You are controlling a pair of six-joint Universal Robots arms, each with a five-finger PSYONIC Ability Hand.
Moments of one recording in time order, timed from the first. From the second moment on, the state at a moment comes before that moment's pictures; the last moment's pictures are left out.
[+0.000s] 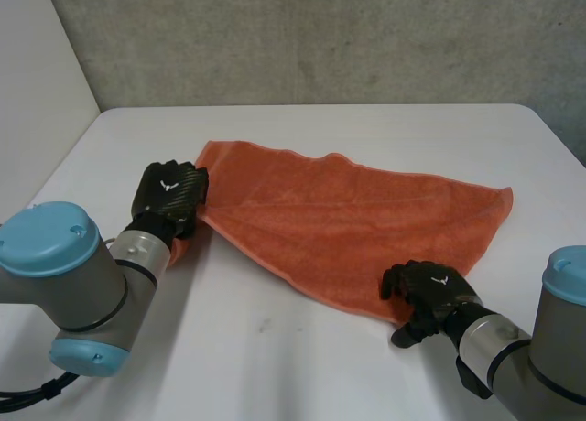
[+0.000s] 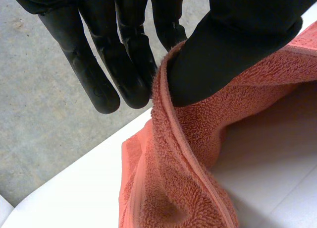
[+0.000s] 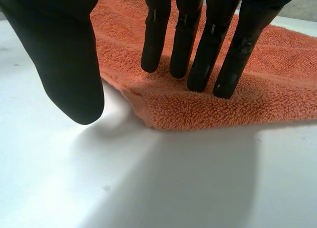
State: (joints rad) left arm 4.31 -2.00 -1.77 3.73 -1.54 3.43; right arm 1.91 -1.27 2.02 -0.24 1.34 3.10; left_hand 1.20 1.22 1.22 1.22 1.04; right_hand 0.58 0.67 0.66 0.66 0.49
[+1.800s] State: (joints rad) left arm 4.35 -2.11 -1.76 3.72 -1.55 3.43; right arm 1.62 -1.71 1.99 -0.24 1.32 2.77; left_hand 0.71 0.71 0.71 0.71 0.53; right_hand 0.99 1.18 1.19 1.19 0.98
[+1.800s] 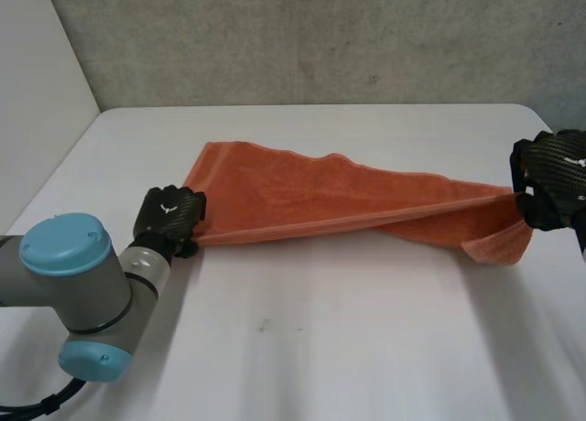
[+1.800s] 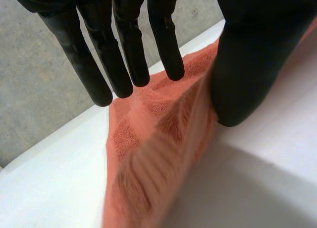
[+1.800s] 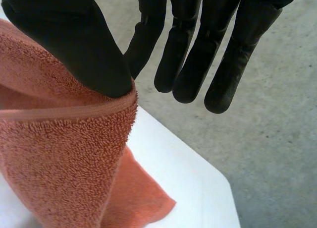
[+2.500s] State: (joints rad) left arm 4.46 -1.41 -2.02 3.09 -1.53 3.60; right arm 1.53 -1.61 1.82 0.46 1.23 2.19; left_hand 1.20 1.22 1.22 1.22 1.04; right_hand 0.99 1.18 1.19 1.19 0.99
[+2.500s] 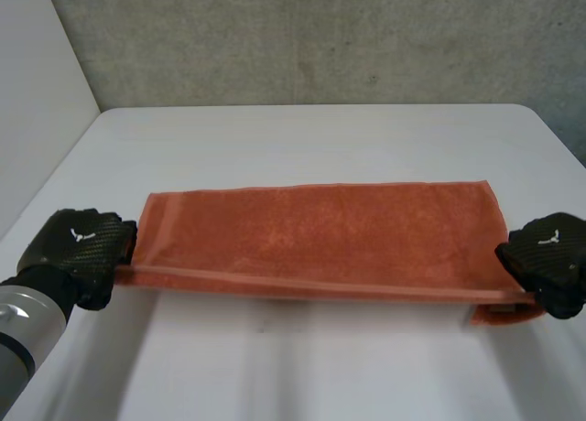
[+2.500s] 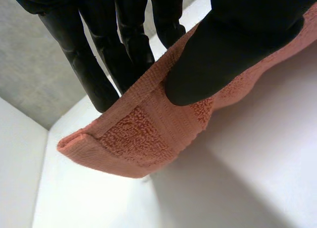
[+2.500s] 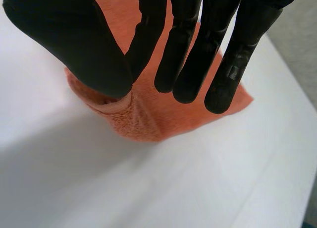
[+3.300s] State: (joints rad) left arm 4.45 -1.82 -1.39 3.79 -1.60 3.57; right arm 1.79 -1.38 1.35 -0.34 1.43 2.49; left_hand 1.21 1.22 1.22 1.22 1.04; right_hand 0.99 1.18 1.19 1.19 1.00
